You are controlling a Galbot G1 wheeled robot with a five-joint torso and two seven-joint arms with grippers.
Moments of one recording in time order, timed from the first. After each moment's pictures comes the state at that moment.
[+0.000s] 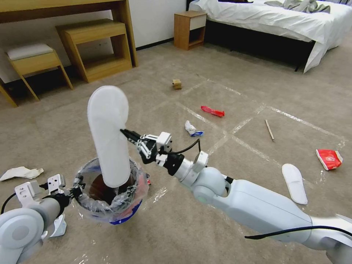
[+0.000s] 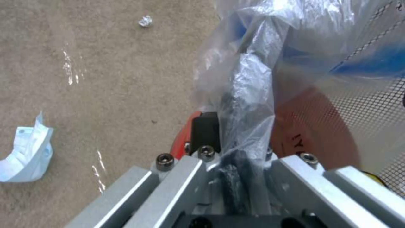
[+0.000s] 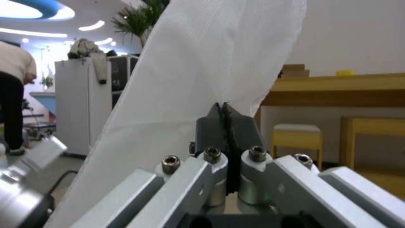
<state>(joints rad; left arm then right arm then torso) 1.56 -0.97 -0.88 -2.24 -1.36 0.74 -0.63 -0.39 1.03 -0.65 1.81 0.79 0.38 -0.09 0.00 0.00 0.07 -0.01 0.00</state>
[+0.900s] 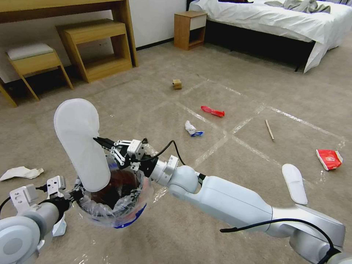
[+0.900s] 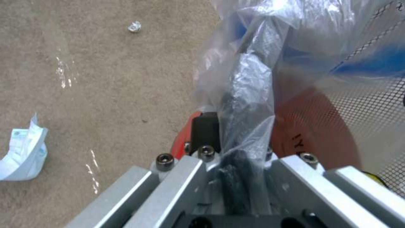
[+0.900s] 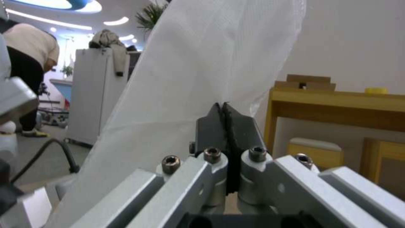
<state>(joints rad) 1.63 -0.99 -0.92 -2.33 -1.36 0.74 -0.62 -0.36 1.22 -0.70 1.61 0.65 0.45 -0.14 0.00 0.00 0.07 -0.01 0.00</state>
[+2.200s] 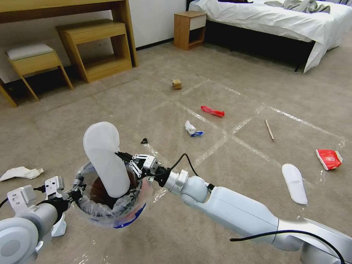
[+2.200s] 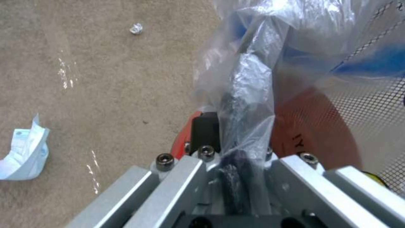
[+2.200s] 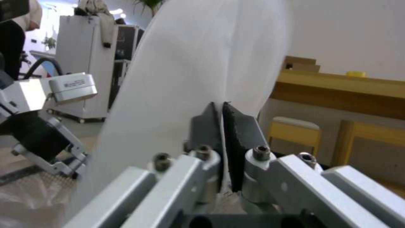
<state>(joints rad) 1.63 -0.99 -0.93 -2.33 -1.36 0.73 -0.62 -0.46 1.17 -0.67 1.53 0.54 0.53 -0.16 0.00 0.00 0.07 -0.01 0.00</state>
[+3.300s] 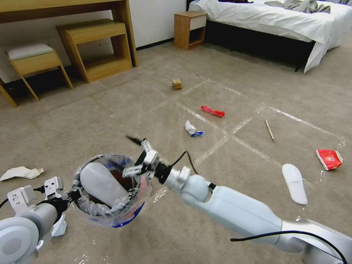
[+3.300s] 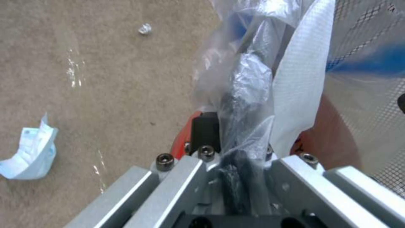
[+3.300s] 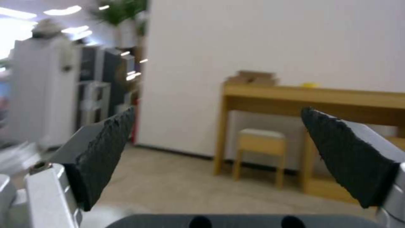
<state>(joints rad) 1.62 -0.99 -0.93 -2.30 -1.35 0.72 -0.61 -0.47 1.11 -0.53 1.66 0.63 0.45 -0.07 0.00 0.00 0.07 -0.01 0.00</state>
